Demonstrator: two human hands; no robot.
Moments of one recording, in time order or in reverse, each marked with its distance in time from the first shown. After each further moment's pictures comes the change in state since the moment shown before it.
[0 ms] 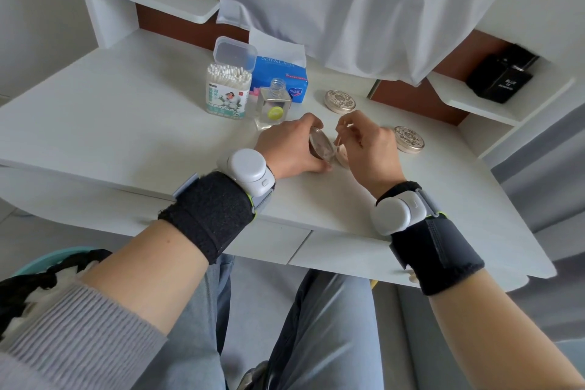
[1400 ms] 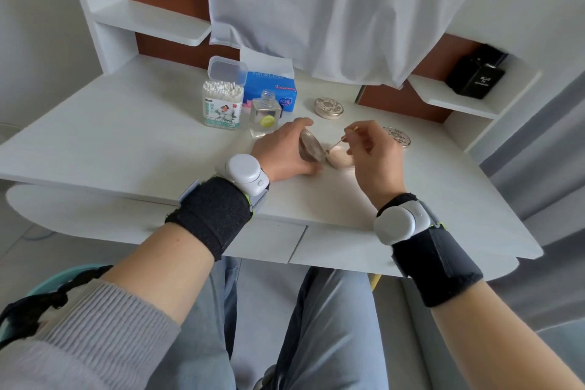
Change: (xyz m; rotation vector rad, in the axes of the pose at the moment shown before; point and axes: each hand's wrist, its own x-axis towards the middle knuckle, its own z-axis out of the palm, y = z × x) left_hand -0.005 -0.001 -0.002 -0.080 -0.051 0.027; right_hand -0.024 -0.006 -0.017 0.204 0.175 0.188
